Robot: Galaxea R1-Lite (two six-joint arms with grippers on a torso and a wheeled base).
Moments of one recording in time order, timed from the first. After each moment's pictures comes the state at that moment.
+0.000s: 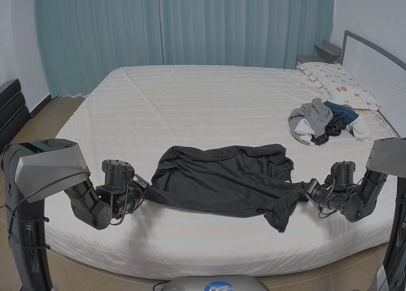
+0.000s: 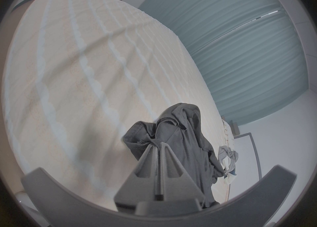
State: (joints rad) left arm -0.28 2.30 -0.77 -0.95 0.10 -1.16; right arm 0.08 2.28 -0.60 -1.09 0.21 0.81
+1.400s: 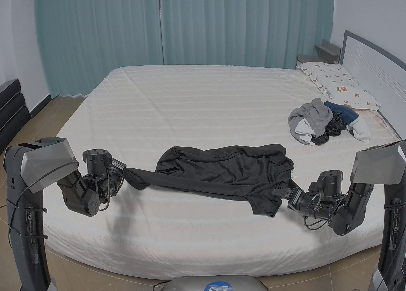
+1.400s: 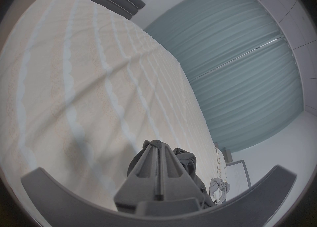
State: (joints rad) left arm -0.10 2.38 -0.89 -1.07 0.11 -1.17; right arm 0.20 2.36 -0.55 -1.28 0.26 0.80
